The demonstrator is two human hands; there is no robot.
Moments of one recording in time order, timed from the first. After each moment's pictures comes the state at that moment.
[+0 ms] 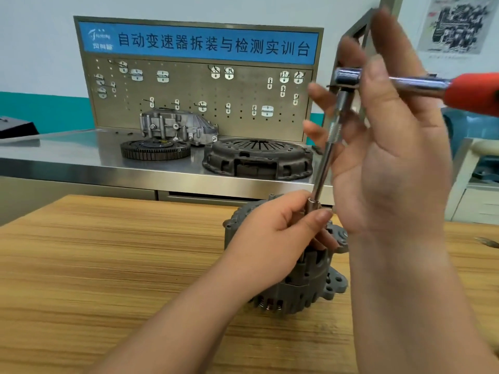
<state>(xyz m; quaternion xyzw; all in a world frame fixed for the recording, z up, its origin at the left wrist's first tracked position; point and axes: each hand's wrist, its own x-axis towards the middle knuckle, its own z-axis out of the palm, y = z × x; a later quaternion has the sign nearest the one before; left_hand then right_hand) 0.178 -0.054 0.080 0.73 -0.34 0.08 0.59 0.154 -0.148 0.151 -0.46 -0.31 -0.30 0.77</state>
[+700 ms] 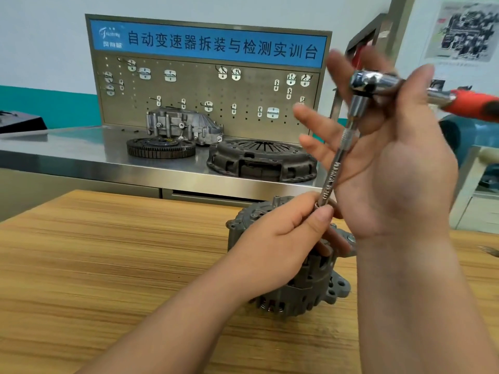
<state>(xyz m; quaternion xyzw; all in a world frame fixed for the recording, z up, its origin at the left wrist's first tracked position) 0.173 -0.052 0.081 0.72 -0.36 0.06 0.58 0.157 -0.152 0.152 -0.47 -0.29 -0.22 0.81</state>
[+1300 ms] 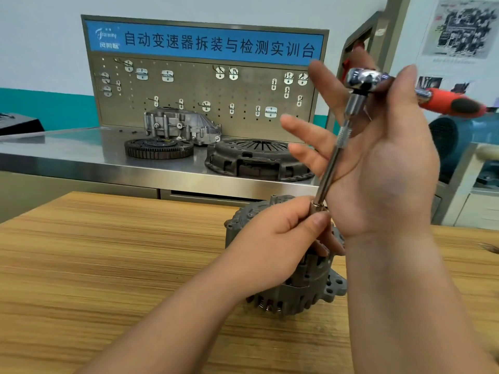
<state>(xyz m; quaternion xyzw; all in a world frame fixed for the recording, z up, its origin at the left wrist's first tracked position) 0.176 -0.053 0.080 0.72 -0.35 0.04 0.60 0.162 -0.152 0.148 -0.47 -0.31 -0.20 0.80</state>
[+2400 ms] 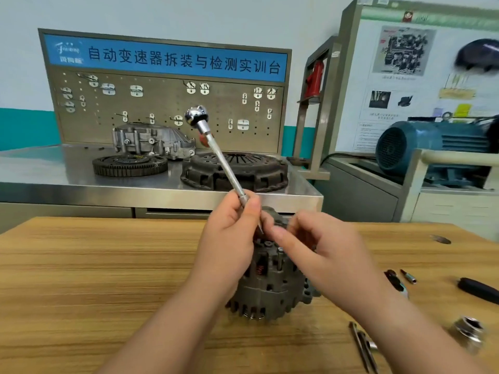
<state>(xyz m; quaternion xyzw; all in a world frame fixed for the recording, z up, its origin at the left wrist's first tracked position) 0.188 -0.046 0.077 0.61 -0.25 0.15 0.74 0.149 -0.189 0.084 -0.89 -0.18 -0.30 0.29</state>
